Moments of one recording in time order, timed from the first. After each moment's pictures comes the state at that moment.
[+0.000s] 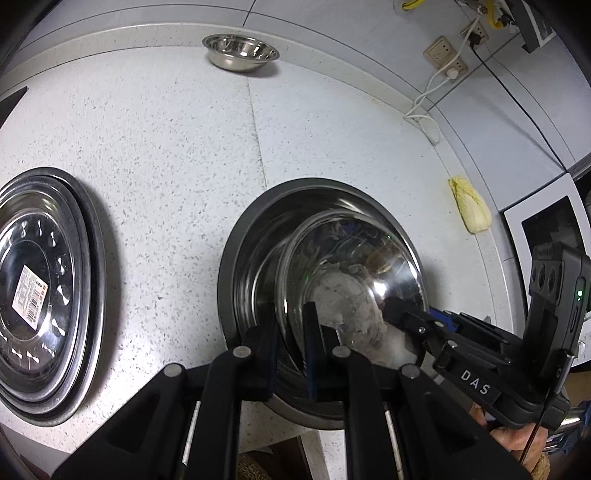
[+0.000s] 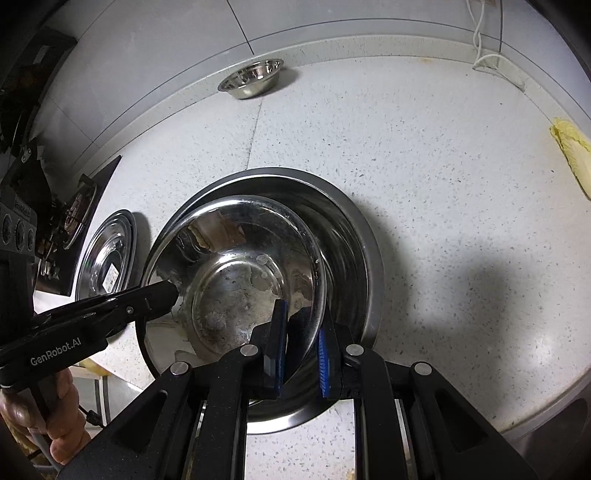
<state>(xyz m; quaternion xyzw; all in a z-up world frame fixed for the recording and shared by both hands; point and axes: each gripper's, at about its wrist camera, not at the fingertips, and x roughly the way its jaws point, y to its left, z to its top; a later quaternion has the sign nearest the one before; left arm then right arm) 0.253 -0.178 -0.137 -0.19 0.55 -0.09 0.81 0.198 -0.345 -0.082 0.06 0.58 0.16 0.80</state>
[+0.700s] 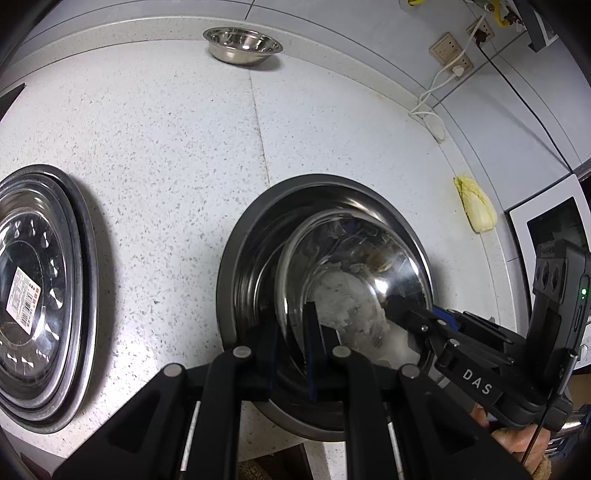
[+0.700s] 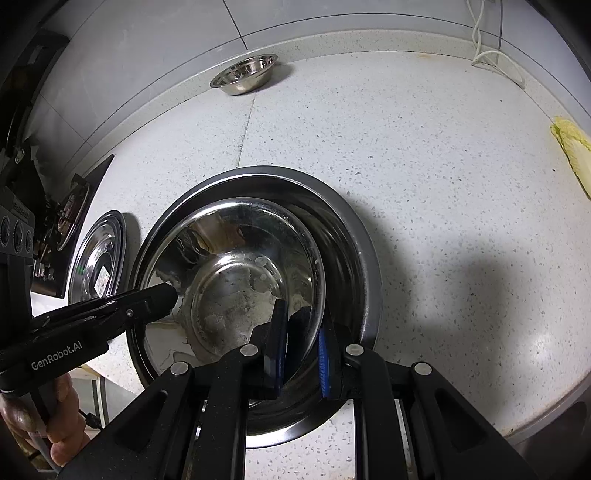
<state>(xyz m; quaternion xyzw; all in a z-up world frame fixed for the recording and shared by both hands) 0.259 -0.178 -0.145 -0.19 0.55 -0.09 0.81 0.202 -0.342 -0.090 0.05 0.58 0.15 0.80</state>
